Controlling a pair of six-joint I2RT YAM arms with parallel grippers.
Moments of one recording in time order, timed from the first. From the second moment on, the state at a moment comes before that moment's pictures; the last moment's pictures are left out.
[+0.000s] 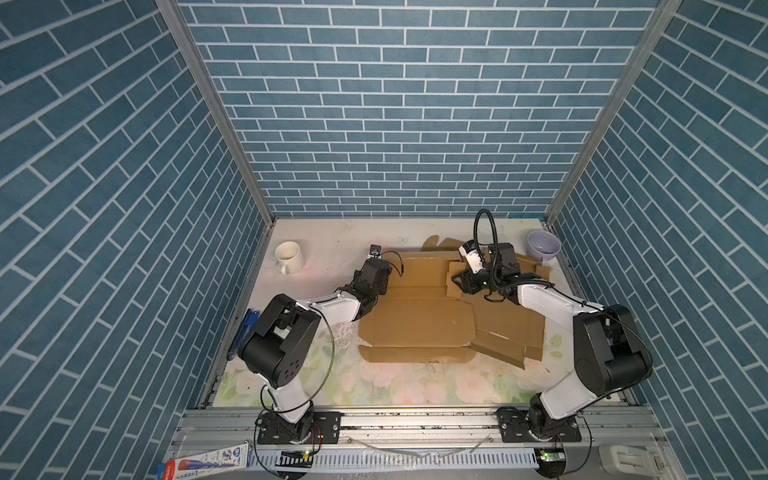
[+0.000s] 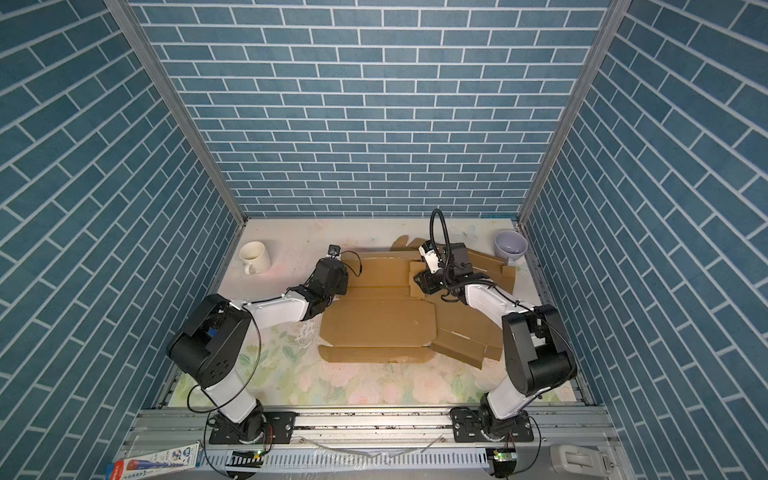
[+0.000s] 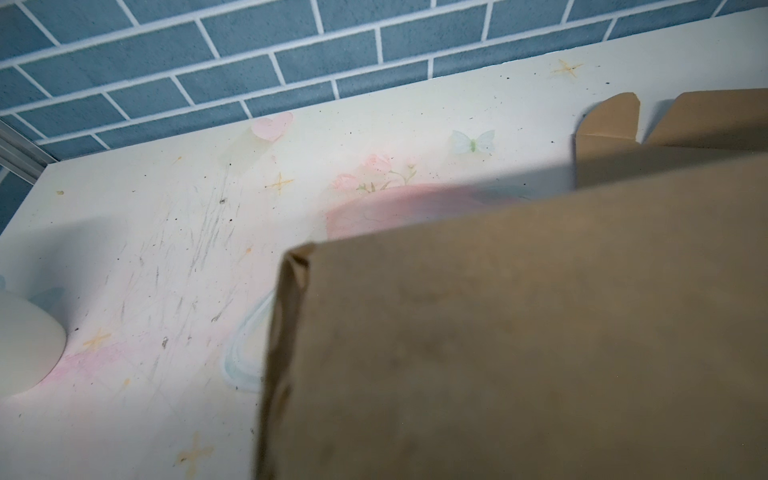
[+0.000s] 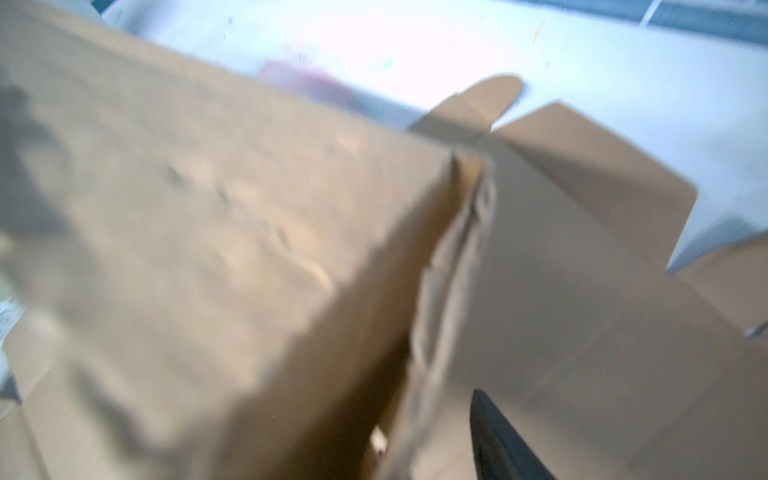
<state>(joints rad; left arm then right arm) -0.55 1.73 0.90 0.16 -0.41 -0.18 0.35 1.61 0.95 -0.06 -0.34 -0.10</state>
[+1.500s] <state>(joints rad) -0.57 1.78 1.06 -0.18 -0.69 -0.59 0.71 1.60 0.95 0.16 0.47 0.17</state>
